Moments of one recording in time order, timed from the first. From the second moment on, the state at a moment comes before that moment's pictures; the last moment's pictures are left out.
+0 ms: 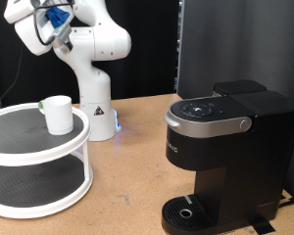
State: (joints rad) arm -0.09 -0.70 -0.45 -2.49 0.18 1.64 -0.74
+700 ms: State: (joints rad) arm -0.11 -0.72 -0.54 -2.49 0.13 1.59 -0.86
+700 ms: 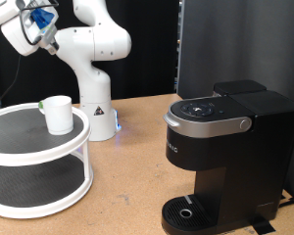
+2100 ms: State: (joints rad) arm -0.18 -0.75 -0.67 -2.53 0.17 1.65 -0.94
